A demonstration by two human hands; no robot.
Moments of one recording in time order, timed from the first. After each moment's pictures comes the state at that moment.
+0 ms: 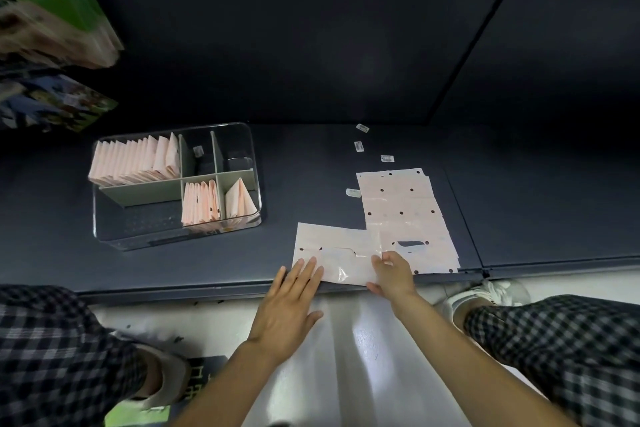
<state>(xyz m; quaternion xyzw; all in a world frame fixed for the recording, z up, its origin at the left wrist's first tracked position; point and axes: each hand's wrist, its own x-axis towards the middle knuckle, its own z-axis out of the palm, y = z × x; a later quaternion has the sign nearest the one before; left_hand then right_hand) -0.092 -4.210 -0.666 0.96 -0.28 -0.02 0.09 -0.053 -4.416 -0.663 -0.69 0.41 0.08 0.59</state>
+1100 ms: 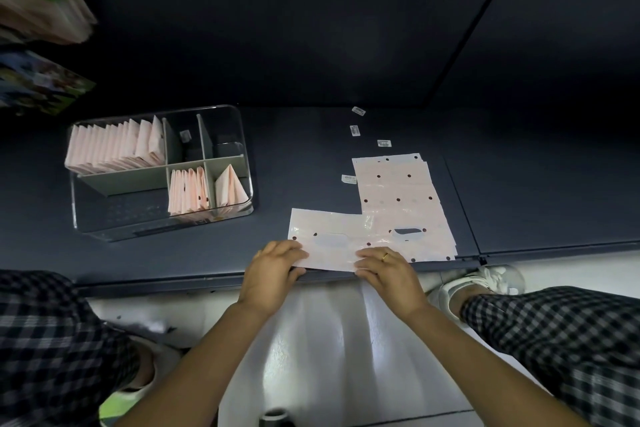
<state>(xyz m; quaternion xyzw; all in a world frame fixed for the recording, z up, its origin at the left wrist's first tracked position) -0.044 -4.207 -0.679 0.95 -0.19 -0.07 0.24 -0.083 -4.441 -0.668 -0.97 -0.11 -0.07 0.22</state>
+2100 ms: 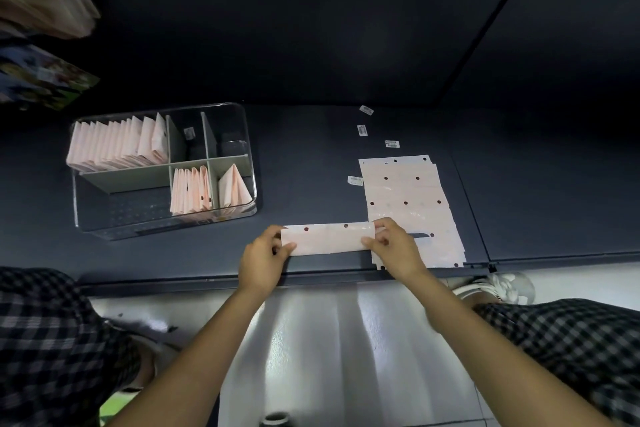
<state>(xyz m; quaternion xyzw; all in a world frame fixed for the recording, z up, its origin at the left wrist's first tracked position) -0.019 -4.208 -0.673 0.88 0.09 -0.11 0.45 -0.027 -4.439 -0.659 -0.87 0.17 0.12 0.44</state>
